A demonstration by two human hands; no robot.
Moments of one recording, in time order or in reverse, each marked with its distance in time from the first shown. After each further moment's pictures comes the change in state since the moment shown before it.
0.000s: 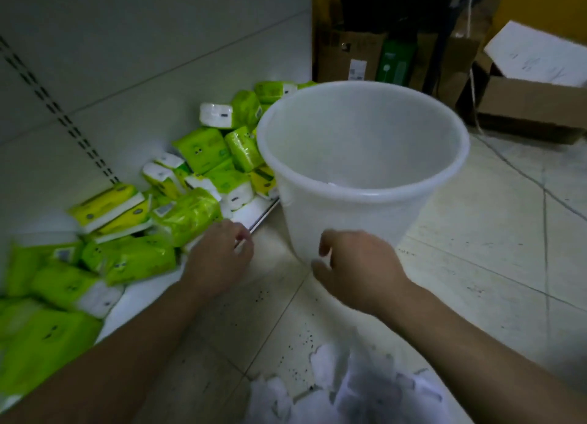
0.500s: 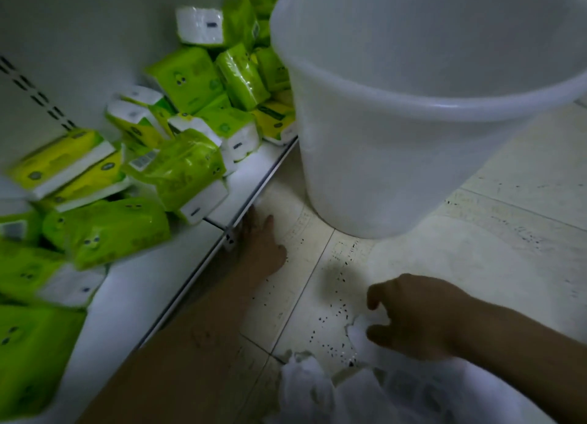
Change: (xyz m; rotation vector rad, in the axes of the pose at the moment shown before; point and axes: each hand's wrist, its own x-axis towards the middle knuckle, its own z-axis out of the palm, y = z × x) left_hand 0.007 -0.102 0.190 0.075 -0.525 -0.297; right_hand -0.010 0.005 0.094 -0.167 -0.729 0.104
